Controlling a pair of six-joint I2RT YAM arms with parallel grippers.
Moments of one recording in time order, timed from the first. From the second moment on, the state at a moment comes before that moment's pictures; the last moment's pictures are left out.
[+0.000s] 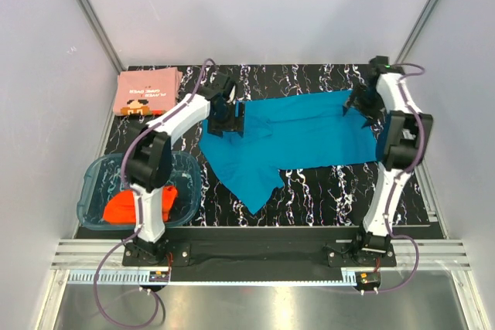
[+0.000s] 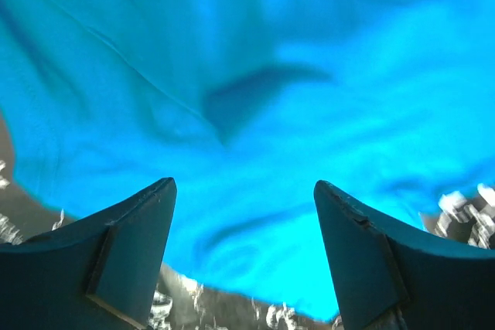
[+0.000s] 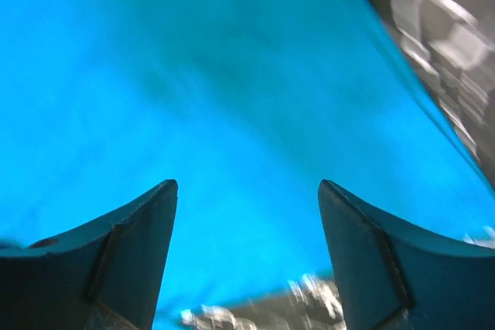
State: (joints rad) left arm -0.44 2.04 1.63 -0.79 0.10 -0.41; right arm -0.11 2.27 1.99 -1.03 0.01 0.48
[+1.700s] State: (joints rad) left arm -1.02 1.60 1.05 -0.70 0.05 -0.32; right arm -0.54 1.91 1.24 -0.68 -0.18 0.52
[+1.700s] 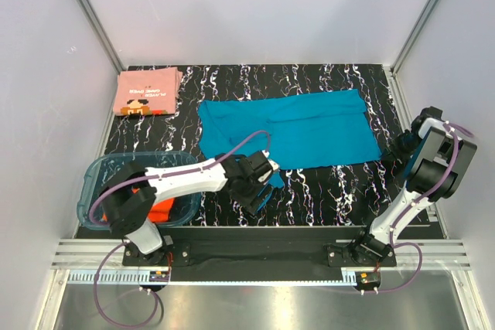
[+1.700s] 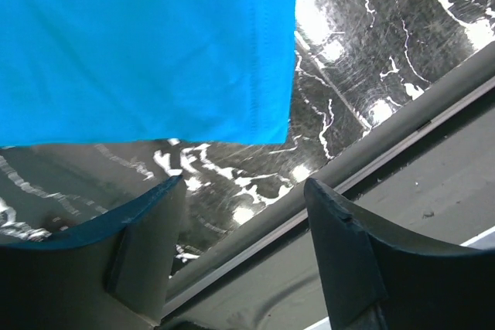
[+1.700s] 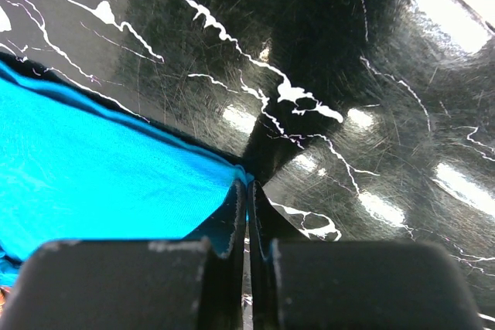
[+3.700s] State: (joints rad) left arm -0.67 1.77 1.63 -0.96 0.04 -0.19; right arm -0.44 1.96 1.55 -0.86 -0.09 0.48
